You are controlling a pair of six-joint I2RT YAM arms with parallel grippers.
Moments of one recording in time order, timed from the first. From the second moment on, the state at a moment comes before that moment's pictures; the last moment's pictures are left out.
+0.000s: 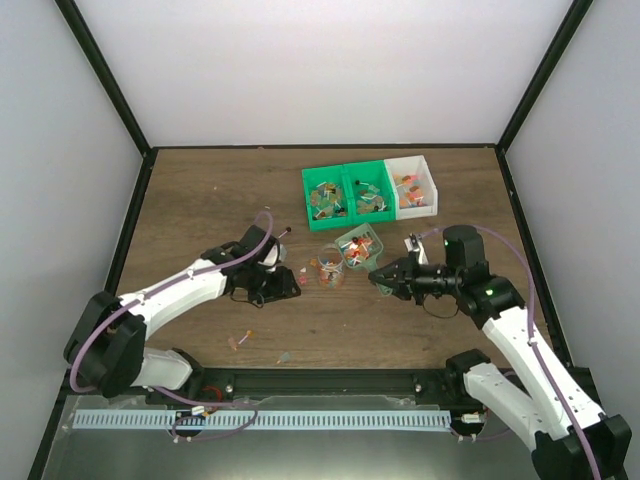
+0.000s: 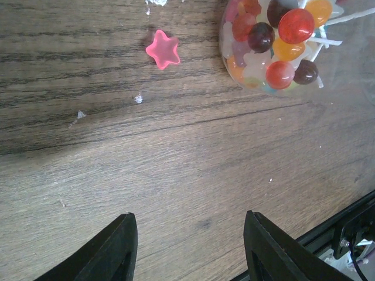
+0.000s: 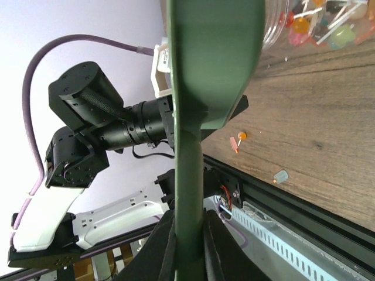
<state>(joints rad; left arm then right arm) -0.63 1.36 0.80 -0.58 0.37 -0.69 0.34 0.77 0.69 -0.55 -0.89 1.07</state>
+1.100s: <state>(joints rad) -0.58 1.29 0.73 -0.57 0.40 -0.62 0.52 0.81 0.75 -0.68 -0.65 1.03</state>
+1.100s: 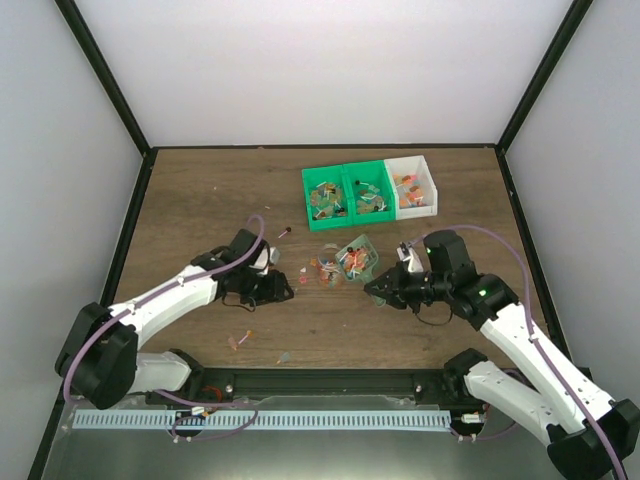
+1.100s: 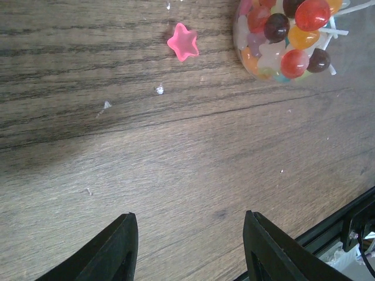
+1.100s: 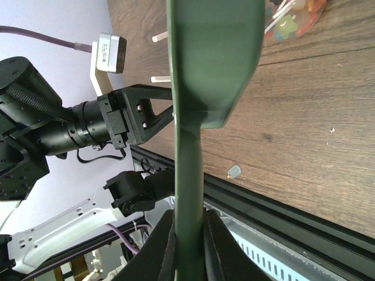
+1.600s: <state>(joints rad) -0.58 1.29 0.72 -0.57 0.39 -0.62 0.52 0.87 0.82 -0.78 -0.61 0.96</state>
